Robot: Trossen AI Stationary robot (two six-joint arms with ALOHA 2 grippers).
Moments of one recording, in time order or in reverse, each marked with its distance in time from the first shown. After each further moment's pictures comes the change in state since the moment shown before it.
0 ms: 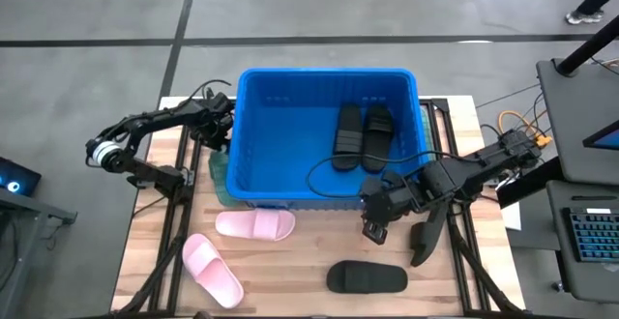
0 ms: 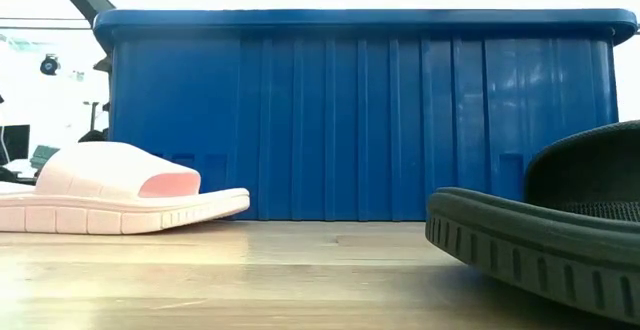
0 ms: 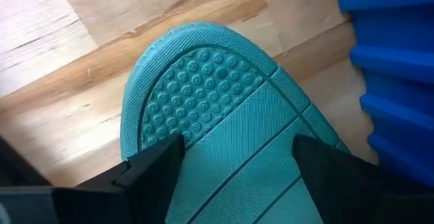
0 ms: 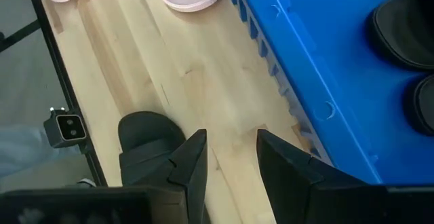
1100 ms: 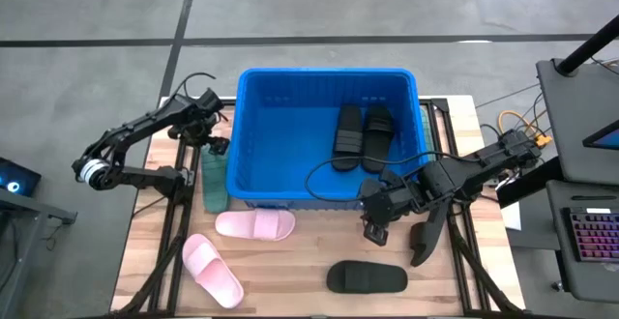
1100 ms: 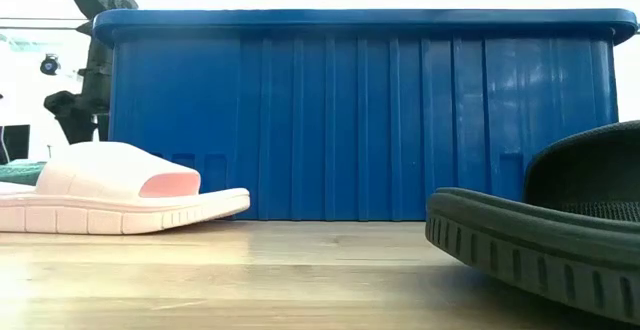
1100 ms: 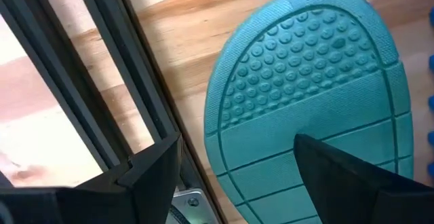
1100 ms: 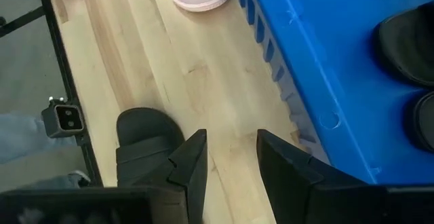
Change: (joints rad) left arm 0.027 -0.289 0.089 -0.336 -0.183 -0.099; right arm 0.001 0.000 -0.004 0.016 -0.009 -0.074
